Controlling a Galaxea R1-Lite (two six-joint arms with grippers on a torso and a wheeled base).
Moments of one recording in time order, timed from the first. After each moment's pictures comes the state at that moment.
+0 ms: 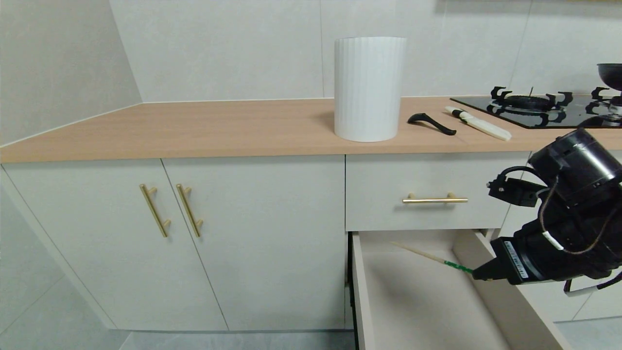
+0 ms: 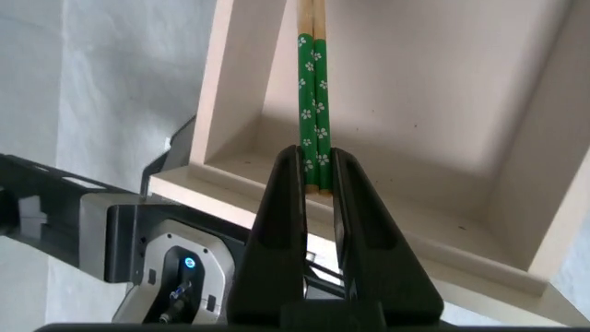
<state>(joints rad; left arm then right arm) 0.00 0.00 0.00 -0.01 0.03 -0.01 0.44 1.54 -1.12 0.59 0.13 0.30</state>
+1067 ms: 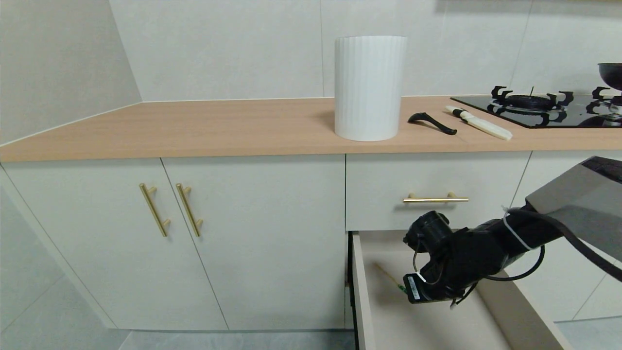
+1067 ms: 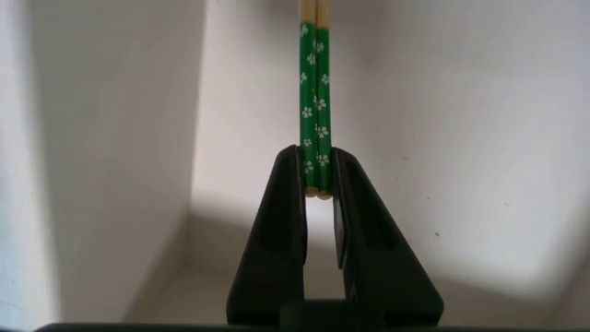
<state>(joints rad) 0.00 0.00 0.00 -0.01 0.03 -0.01 0.47 2.17 -1.09 0.09 0.03 0.32</state>
